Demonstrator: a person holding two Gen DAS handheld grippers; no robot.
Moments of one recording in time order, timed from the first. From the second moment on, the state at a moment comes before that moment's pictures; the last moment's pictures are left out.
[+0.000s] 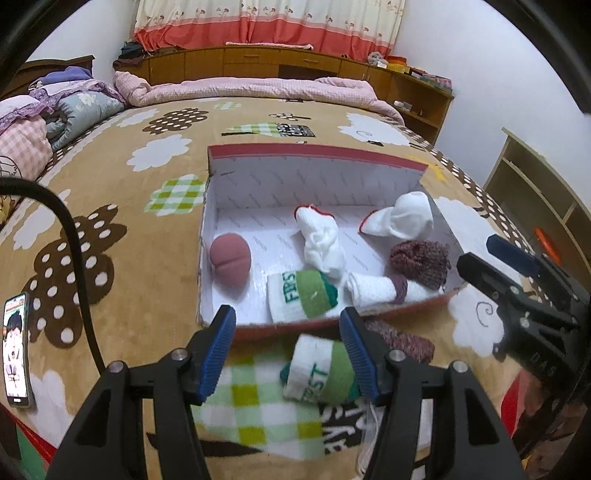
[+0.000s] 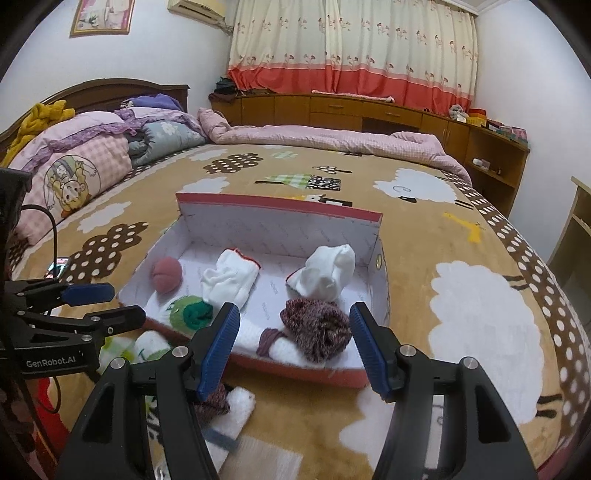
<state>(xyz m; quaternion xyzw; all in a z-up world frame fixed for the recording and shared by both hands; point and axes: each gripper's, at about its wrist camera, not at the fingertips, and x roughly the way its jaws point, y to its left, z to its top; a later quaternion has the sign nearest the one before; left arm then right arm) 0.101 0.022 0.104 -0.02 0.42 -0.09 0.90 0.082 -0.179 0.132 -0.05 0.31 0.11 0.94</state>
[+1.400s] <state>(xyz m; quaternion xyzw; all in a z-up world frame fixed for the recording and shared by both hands) 0.087 0.014 0.047 -0.05 0.46 -0.12 0.88 0.050 -0.176 0.107 -0.03 0.34 0.13 0.93</state>
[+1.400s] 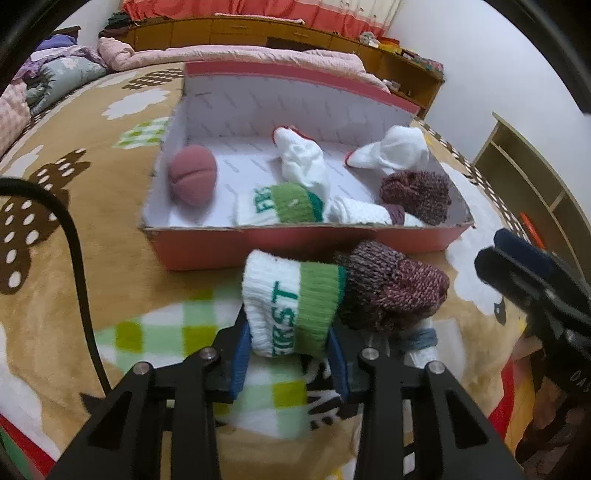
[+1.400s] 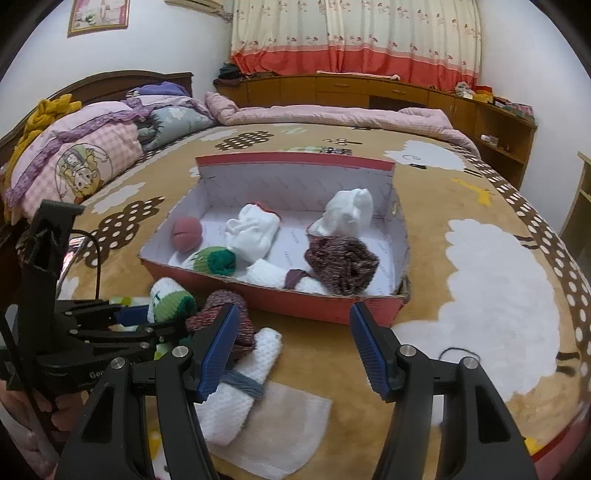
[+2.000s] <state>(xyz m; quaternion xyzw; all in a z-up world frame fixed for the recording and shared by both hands) 0.072 0.065 0.049 -0.09 0.46 -0.08 0.88 0.059 -0.117 0.079 -0.06 0.39 0.19 0.90</state>
